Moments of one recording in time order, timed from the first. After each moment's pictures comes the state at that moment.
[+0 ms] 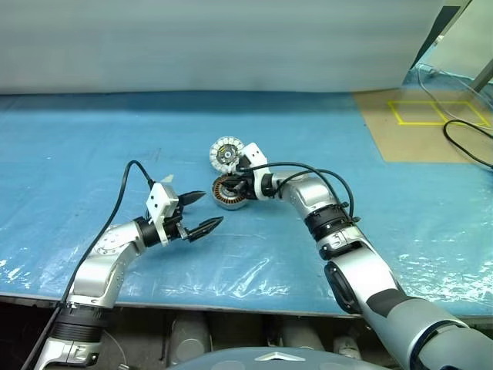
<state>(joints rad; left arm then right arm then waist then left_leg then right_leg) -0.10 0.46 -0.01 -0.09 -0.43 0.20 -0.92 -0.83 -0.10 0.22 0.61 0.15 0.60 0.79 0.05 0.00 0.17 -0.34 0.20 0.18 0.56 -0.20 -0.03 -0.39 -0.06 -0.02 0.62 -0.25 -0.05</state>
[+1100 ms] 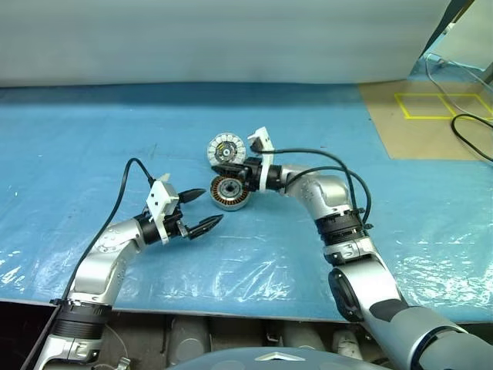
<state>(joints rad) -0.12 0.46 0.00 -0.09 -0.42 0.20 -0.92 -0.75 -0.11 0.11 0.35 0.38 0.70 0.84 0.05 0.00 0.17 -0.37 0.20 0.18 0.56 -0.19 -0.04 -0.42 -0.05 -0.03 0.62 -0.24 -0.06</state>
